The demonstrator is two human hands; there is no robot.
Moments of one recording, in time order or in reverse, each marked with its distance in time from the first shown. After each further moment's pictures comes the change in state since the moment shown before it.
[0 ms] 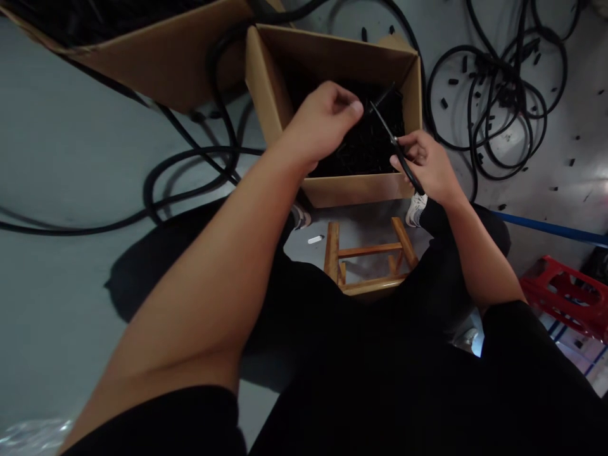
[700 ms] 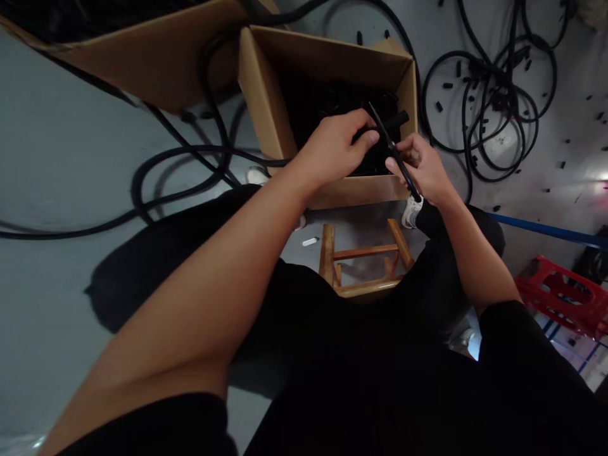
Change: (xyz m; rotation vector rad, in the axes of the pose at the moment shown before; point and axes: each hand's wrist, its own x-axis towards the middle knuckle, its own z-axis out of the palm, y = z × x) left_hand -0.016 0.010 0.015 0.318 -0.091 0.224; right_hand 0.000 0.002 0.002 0.095 -0.048 0.022
